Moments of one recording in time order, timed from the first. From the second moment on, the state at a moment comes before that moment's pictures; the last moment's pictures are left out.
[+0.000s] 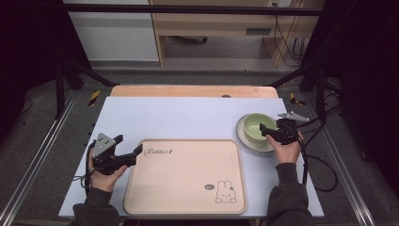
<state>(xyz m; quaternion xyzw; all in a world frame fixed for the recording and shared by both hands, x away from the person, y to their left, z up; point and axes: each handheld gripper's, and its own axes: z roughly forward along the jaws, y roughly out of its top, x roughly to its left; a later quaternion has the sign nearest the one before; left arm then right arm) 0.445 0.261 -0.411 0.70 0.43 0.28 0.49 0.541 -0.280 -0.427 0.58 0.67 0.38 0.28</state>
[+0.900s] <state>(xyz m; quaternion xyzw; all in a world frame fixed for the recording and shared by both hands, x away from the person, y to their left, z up) 0.443 0.256 -0.412 0.71 0.43 0.28 0.48 0.555 -0.289 -0.442 0.61 0.67 0.34 0.24</state>
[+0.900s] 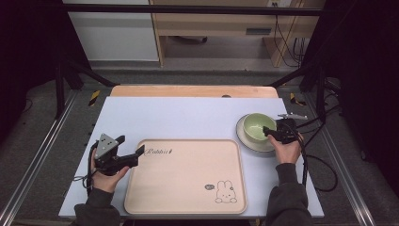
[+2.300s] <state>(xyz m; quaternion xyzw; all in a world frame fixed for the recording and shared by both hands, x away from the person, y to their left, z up) 0.445 0.257 -0.414 0.71 0.43 0.28 0.48 0.572 -0.291 -0.448 0.68 0.64 0.32 0.18</state>
